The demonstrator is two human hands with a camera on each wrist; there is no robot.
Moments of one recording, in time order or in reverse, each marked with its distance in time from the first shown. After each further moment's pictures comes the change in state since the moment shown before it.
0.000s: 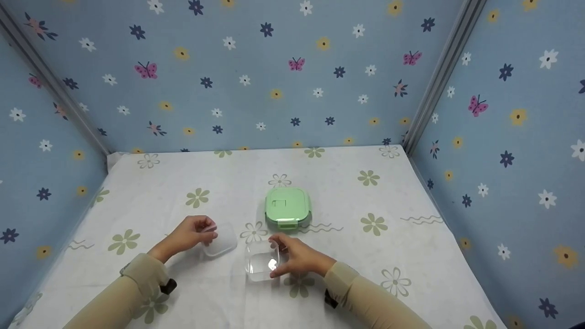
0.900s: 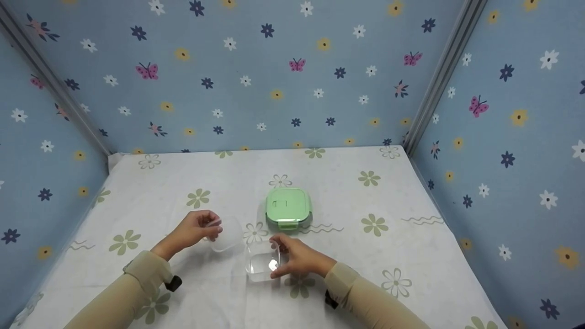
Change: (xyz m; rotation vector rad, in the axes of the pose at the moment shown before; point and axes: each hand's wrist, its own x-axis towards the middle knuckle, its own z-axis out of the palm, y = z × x) left_hand 0.005 0.022 0.006 -0.074 0.025 0.053; right_hand -0.001 -0.002 -0.001 -0.041 0.003 -0.016
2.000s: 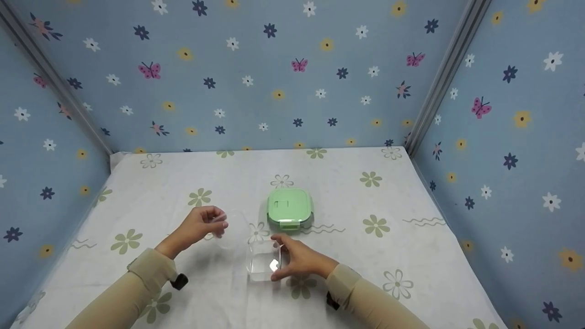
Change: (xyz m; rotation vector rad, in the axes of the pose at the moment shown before) left_hand 0.004 0.020 0.009 -0.117 0.016 0.013; right_hand -0.001 -0.002 0.001 -0.020 -0.008 0.021
